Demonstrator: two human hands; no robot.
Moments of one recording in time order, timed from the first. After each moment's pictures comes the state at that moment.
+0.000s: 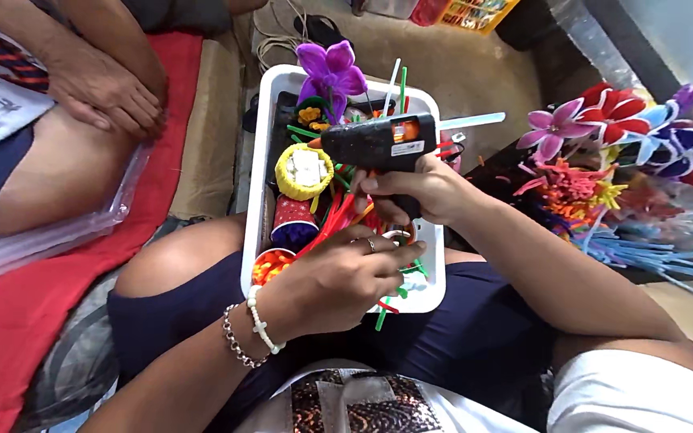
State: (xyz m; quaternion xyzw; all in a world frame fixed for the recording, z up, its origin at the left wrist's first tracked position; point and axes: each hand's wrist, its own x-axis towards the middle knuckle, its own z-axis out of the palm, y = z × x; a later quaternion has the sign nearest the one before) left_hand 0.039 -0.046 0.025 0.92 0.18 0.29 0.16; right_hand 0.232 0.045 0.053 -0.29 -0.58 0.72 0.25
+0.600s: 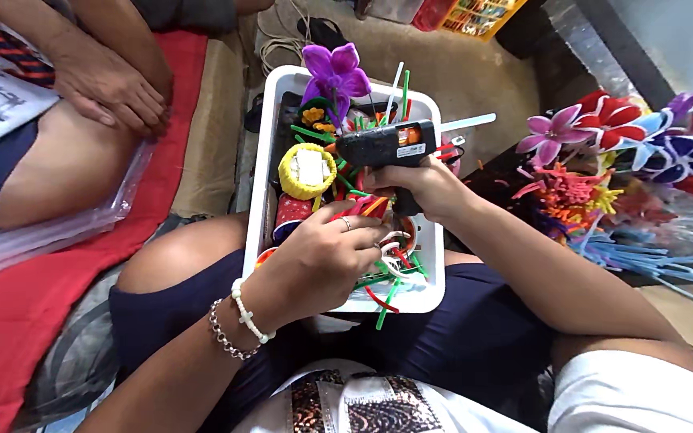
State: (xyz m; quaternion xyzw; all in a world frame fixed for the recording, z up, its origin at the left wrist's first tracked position) left_hand 0.024 -0.037 0.023 0.92 0.25 0.28 0.14; right_hand 0.230 0.048 0.042 -0.43 -0.60 0.60 0.30
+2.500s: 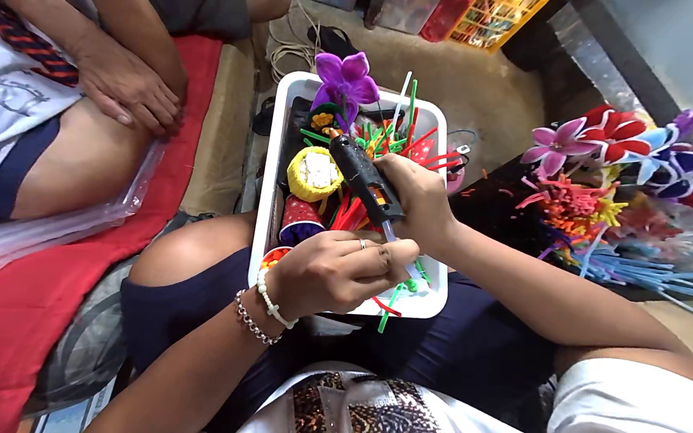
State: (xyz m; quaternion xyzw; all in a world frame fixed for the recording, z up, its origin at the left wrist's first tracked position) left_hand 0.030 -0.041 0.017 0.86 0.15 0.48 0.06; right_hand 0.217 0.024 0.037 -0.35 -0.89 0.07 0.29
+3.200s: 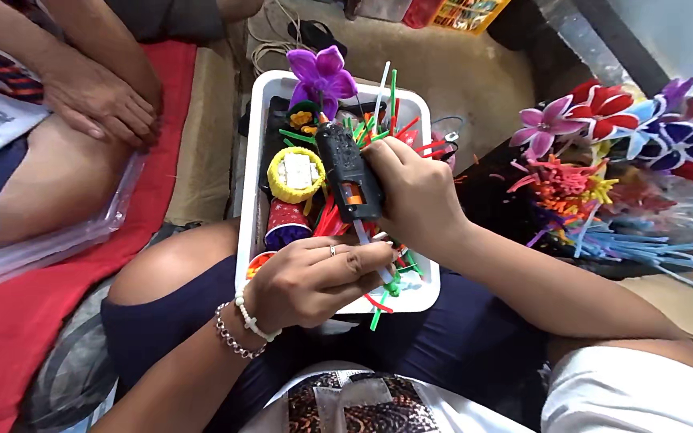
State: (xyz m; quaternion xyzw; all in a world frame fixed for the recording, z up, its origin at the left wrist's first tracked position) left_hand 0.027 -0.045 0.013 0.85 0.14 0.50 0.08; right_hand 0.218 0.015 0.060 -0.42 -0.88 -0.02 0.23
